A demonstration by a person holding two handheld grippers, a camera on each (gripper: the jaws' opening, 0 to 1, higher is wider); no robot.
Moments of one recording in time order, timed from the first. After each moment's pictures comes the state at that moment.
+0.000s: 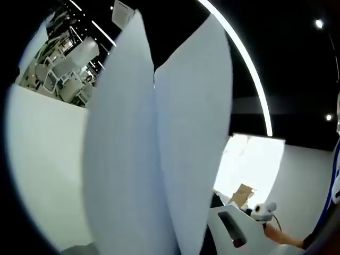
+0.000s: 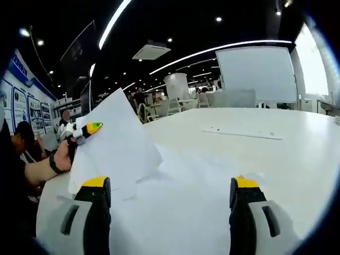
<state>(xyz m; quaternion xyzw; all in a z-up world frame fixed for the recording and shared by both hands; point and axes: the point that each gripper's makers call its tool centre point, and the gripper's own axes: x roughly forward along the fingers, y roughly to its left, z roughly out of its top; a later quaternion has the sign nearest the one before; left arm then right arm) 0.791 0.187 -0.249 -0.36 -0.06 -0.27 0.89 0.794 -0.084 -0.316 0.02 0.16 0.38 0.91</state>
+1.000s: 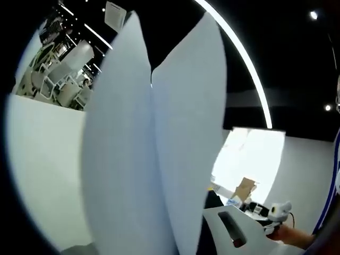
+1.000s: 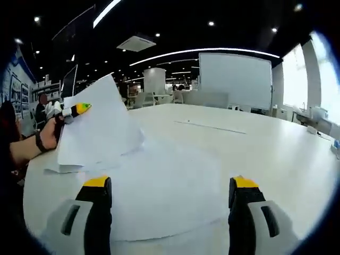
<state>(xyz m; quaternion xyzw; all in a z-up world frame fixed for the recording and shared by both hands) 0.790 0.180 -0.250 -0.33 -0.06 -0.28 0.90 0.748 -0.143 -0.331 -0.04 0.16 0.26 0.95</state>
